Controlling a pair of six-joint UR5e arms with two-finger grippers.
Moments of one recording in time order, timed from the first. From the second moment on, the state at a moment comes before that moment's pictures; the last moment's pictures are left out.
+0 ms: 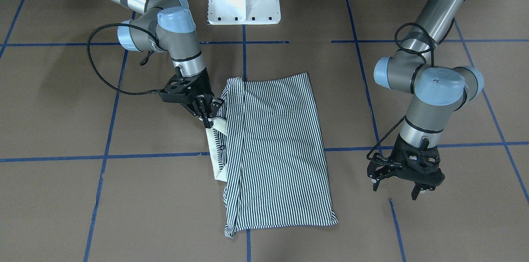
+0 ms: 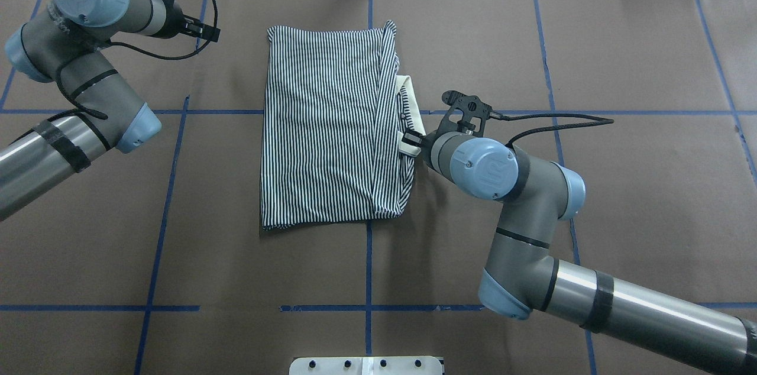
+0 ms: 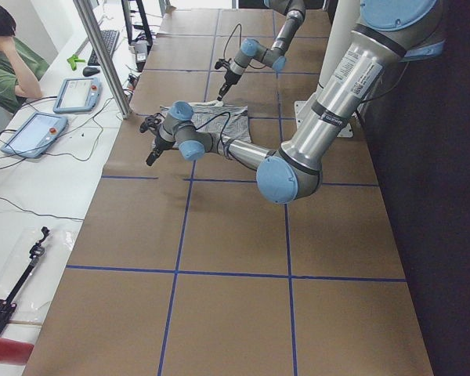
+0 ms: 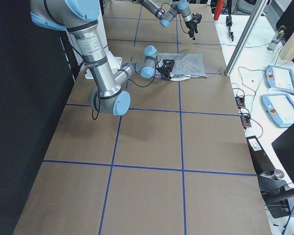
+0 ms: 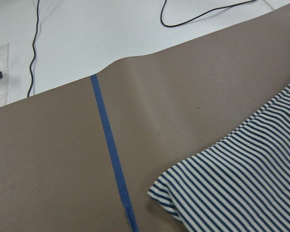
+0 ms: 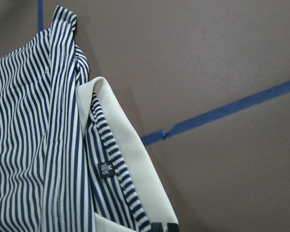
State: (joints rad) left arm -0.92 -2.16 -1.21 -2.31 -1.75 -0.63; right arm 0.45 -1.07 1.57 -1.04 1.41 1.62
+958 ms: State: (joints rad) left arm -0.91 -2.16 -1.22 -2.31 -1.75 -0.64; right arm 0.36 -1.20 1.72 -1.13 1.27 1.58
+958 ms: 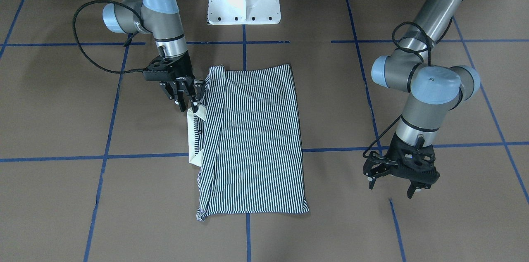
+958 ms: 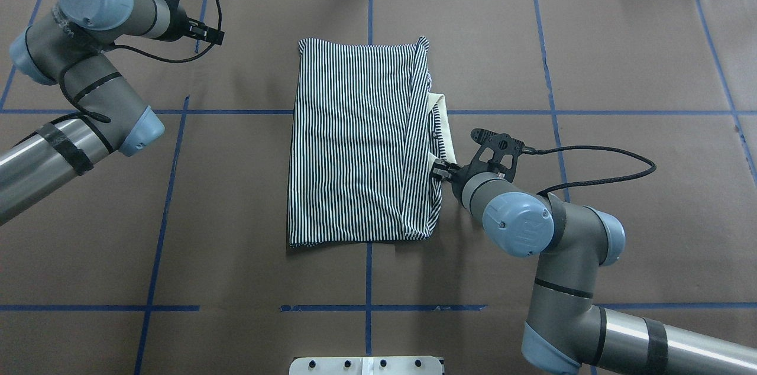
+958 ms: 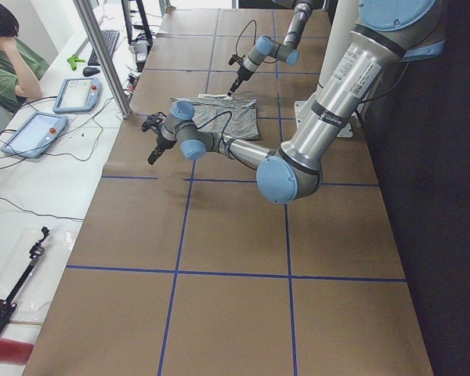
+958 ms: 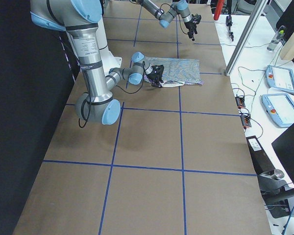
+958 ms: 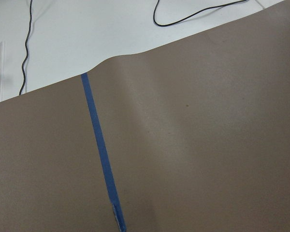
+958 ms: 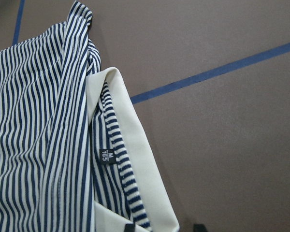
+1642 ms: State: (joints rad) left arm -0.91 -2.16 -1.22 -2.31 -1.75 -0.64; right arm 0.27 -1.03 1.81 -1.55 1.29 1.34
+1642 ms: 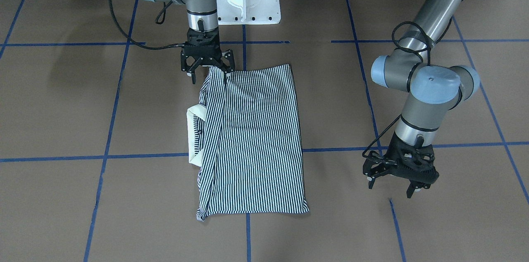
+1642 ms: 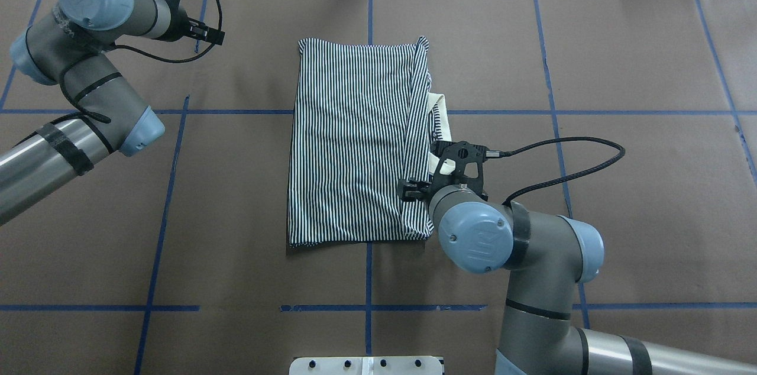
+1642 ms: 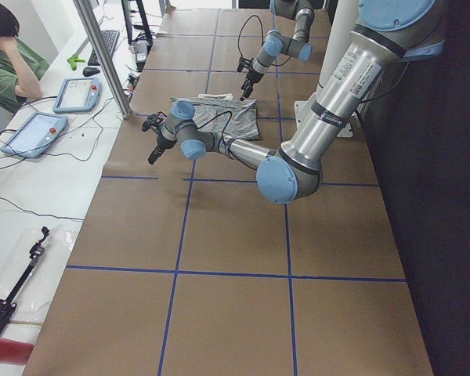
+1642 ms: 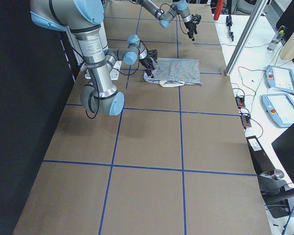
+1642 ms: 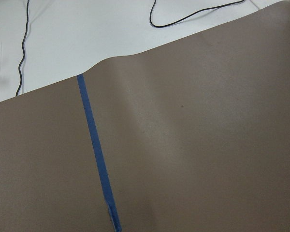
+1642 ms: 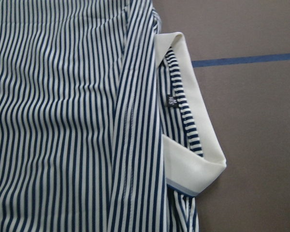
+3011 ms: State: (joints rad) left arm -0.90 -2.15 -1.23 -2.31 -1.75 -0.67; right arm 0.21 -0.97 1.79 -1.71 1.39 0.79
